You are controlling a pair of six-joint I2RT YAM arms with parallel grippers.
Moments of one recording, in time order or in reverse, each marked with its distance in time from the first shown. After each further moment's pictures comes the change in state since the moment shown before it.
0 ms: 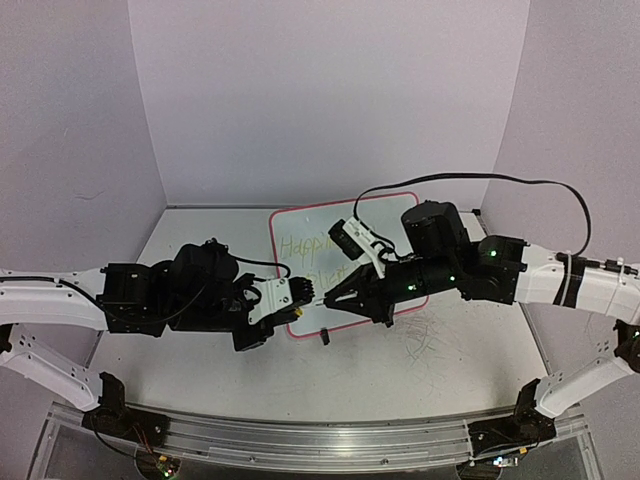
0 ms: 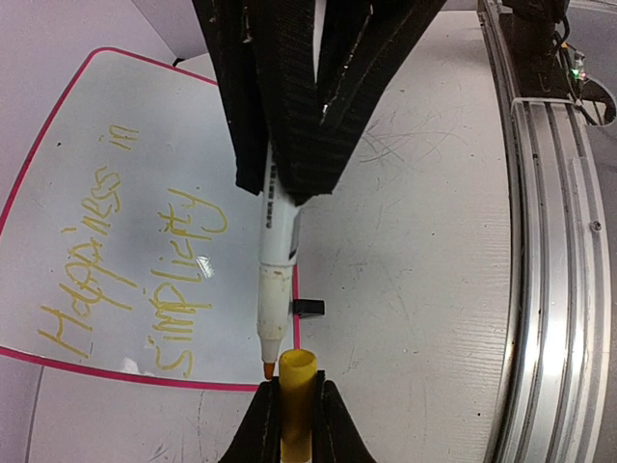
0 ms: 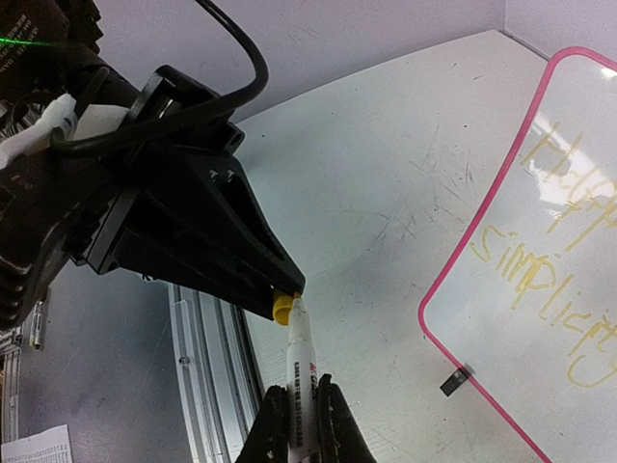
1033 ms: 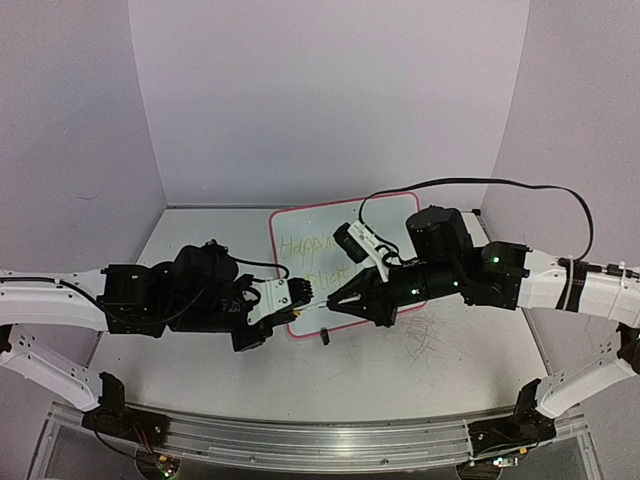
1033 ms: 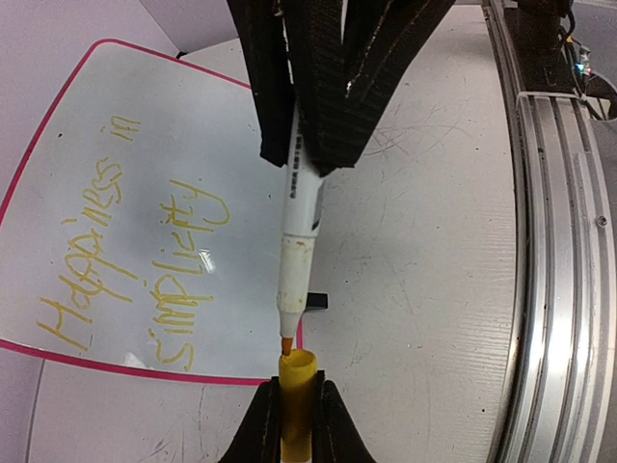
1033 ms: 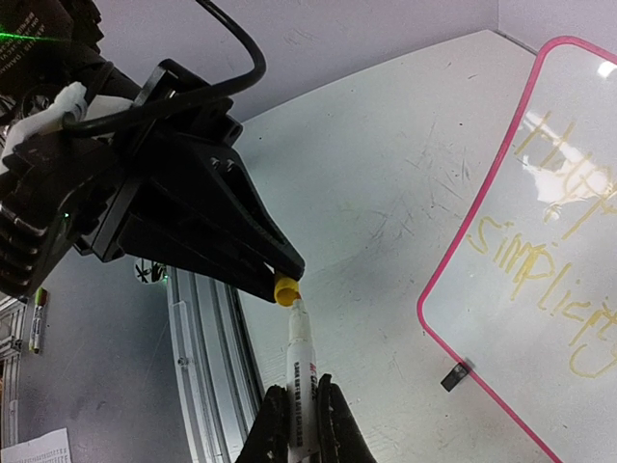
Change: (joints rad) left arm 0.000 -0.003 -0.011 0.002 -0.005 0.000; right arm 0.000 -0.030 -0.057 0.045 0.008 0.021
